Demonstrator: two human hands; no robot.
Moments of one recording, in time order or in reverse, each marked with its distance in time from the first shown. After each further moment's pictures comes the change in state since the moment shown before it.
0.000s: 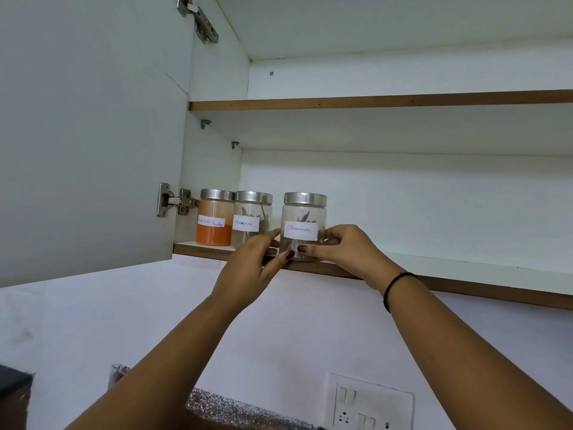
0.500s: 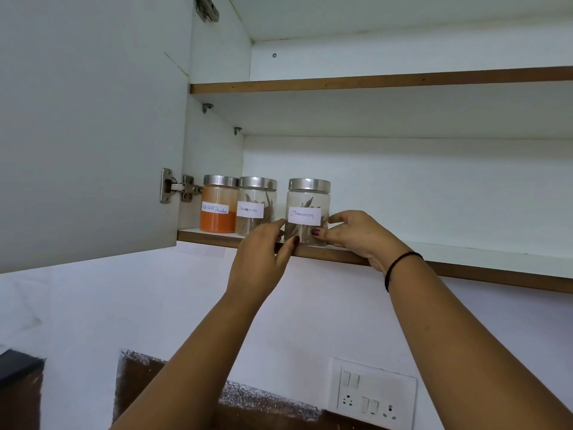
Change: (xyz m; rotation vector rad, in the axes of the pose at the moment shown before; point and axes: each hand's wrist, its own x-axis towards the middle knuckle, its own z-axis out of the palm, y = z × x) left_hand -0.004 0.010 0.015 0.086 0.164 -0.007; right_hand 0.025 0.017 0.001 0.029 -0.005 0.113
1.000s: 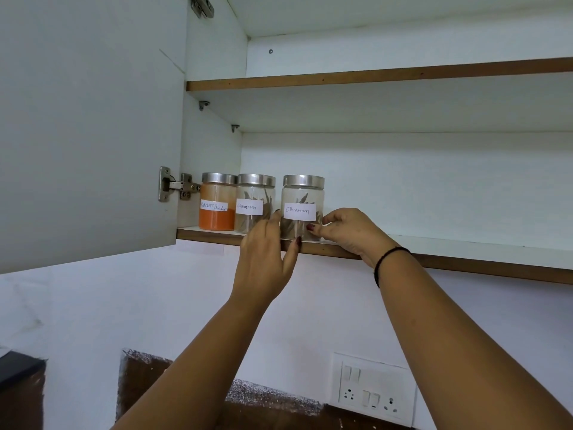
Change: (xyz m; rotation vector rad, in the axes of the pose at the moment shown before) left_hand -0.009 -0.005 0.017 0.126 0.052 0.020; right_hand 0.002 -0.002 0.010 -0.147 0.095 -0.018
